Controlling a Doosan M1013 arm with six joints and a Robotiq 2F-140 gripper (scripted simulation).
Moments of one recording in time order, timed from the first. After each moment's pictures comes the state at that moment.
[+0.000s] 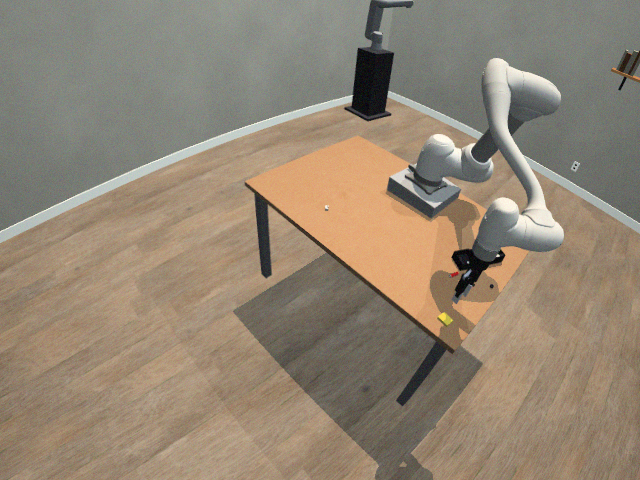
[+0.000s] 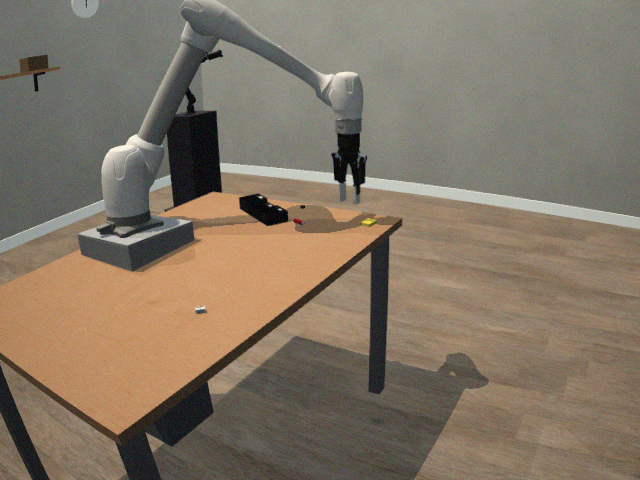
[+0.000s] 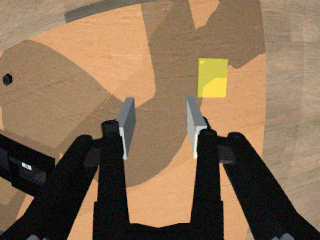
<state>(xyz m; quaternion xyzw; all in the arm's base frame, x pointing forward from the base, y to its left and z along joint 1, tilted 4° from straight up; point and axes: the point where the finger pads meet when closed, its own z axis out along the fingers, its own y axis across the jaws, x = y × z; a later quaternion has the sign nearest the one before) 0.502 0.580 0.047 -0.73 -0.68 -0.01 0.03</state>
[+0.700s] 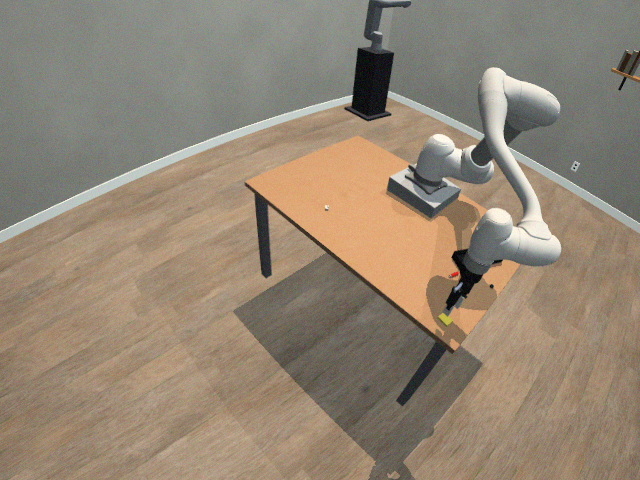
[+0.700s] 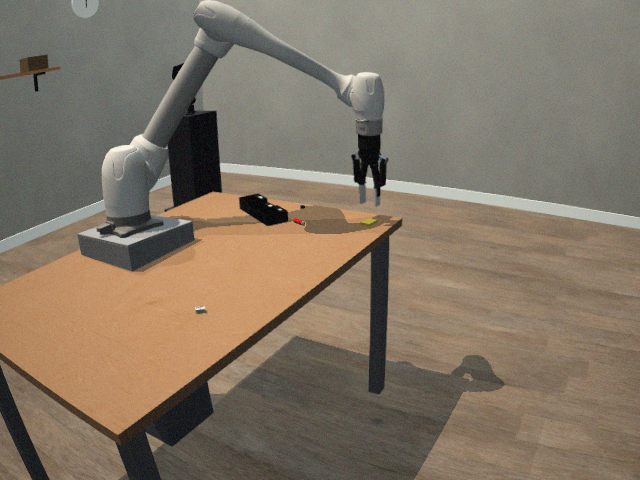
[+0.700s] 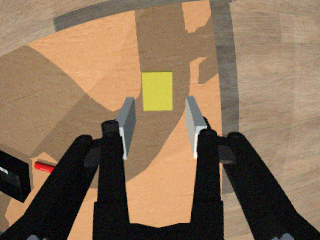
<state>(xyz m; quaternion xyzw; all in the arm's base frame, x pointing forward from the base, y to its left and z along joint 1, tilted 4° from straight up) 0.574 0.593 0.044 -0.73 -0.68 -0.01 0.03</state>
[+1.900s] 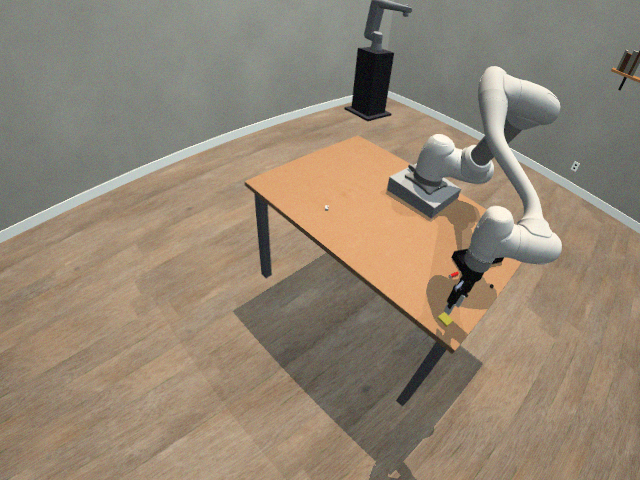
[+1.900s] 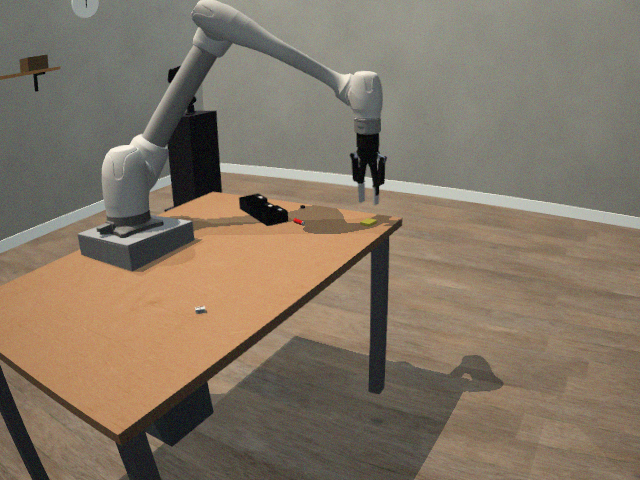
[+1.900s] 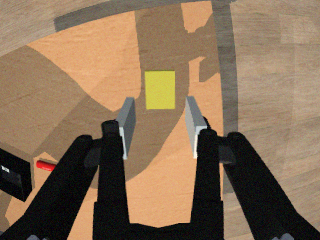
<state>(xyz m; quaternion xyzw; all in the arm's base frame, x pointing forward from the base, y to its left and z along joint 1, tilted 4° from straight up) 0.570 0.592 0.049 -0.73 -0.68 -0.01 0.03</state>
